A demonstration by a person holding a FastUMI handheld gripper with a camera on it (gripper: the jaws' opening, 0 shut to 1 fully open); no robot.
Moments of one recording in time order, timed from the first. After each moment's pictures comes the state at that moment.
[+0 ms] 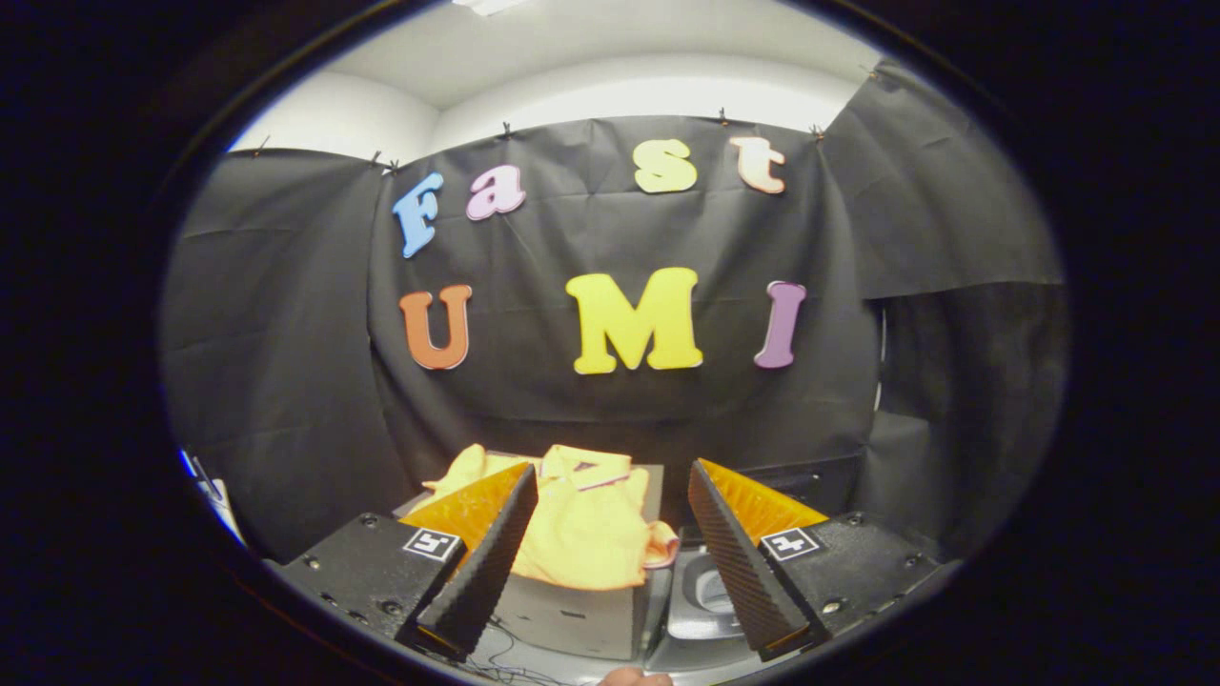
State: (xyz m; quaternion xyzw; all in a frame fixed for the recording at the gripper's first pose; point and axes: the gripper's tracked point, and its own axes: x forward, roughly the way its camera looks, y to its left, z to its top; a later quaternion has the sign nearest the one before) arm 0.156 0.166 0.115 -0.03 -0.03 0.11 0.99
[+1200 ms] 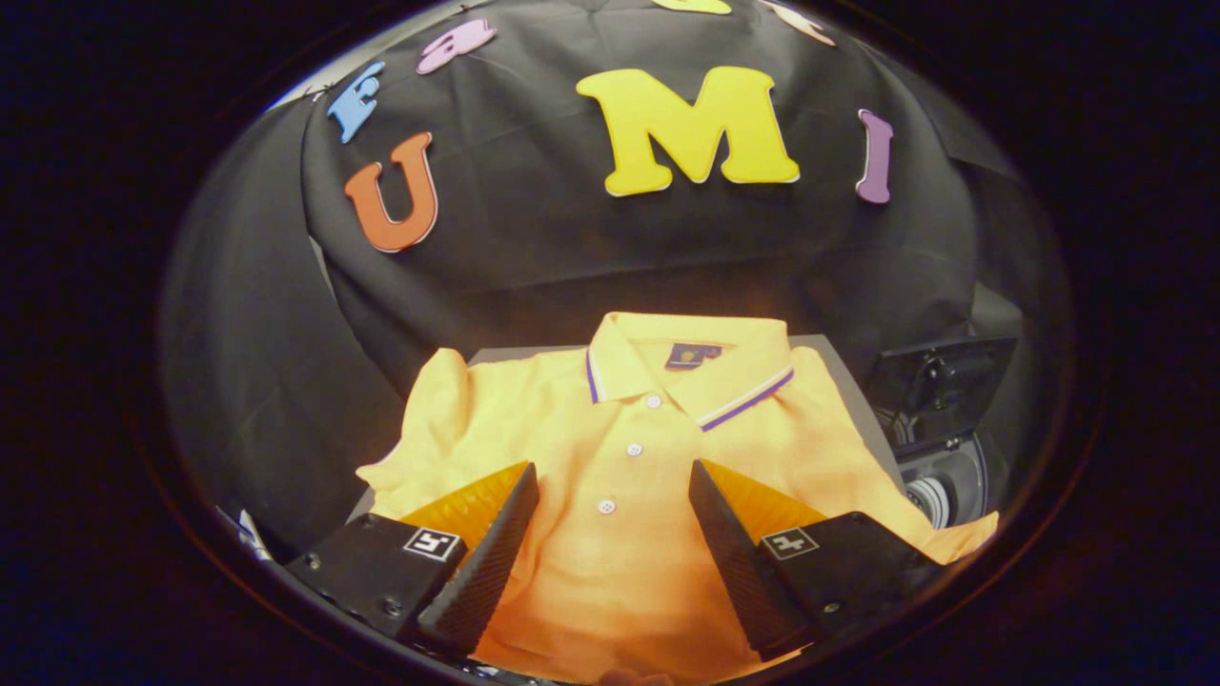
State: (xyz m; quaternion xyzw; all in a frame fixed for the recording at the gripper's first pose) arm 0.375 0.300 -0.042 0.01 0.23 0.11 0.97
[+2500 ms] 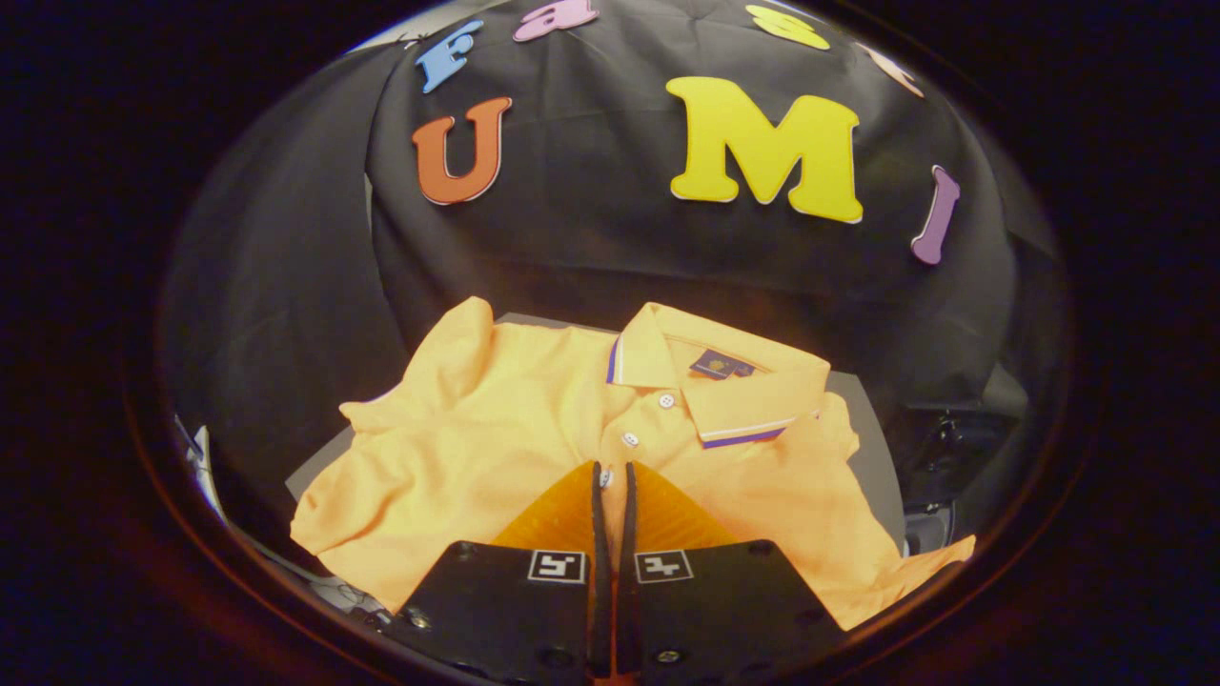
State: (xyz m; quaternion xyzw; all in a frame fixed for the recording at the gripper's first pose) arm 0.380 0.305 -0.053 -0.09 0.21 0.15 0.96
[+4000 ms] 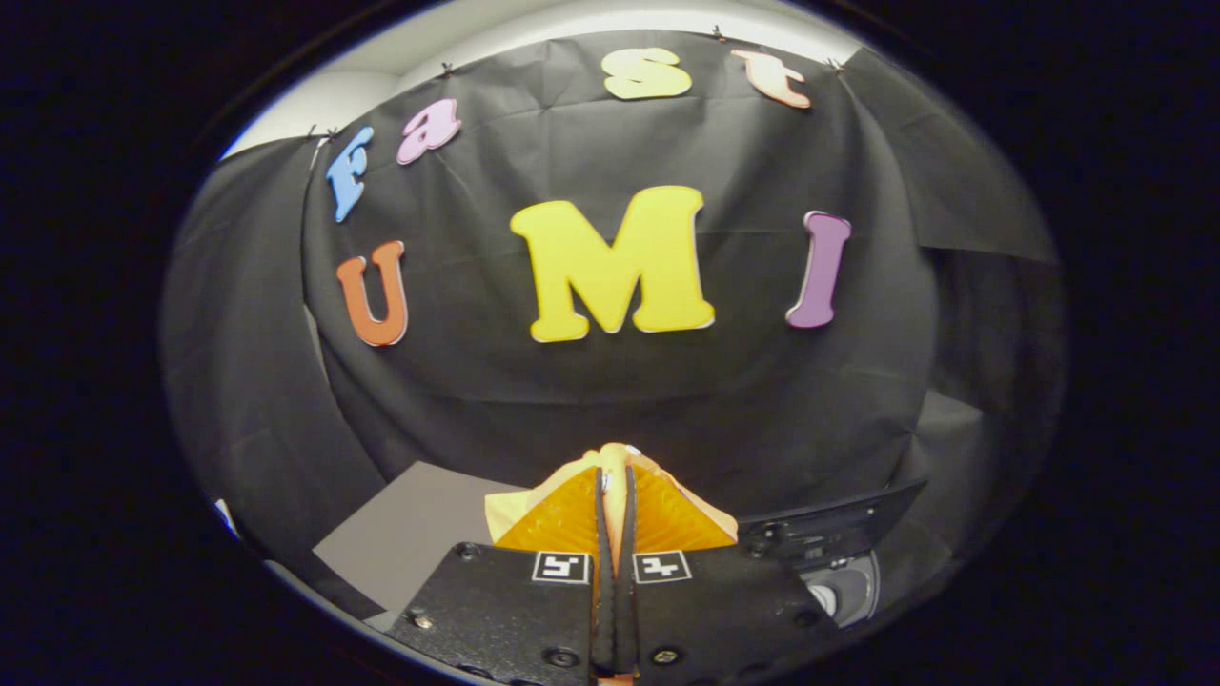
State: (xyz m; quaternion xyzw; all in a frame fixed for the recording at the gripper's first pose) arm 0.381 0.102 0.147 -0.01 0.08 0.08 0.99
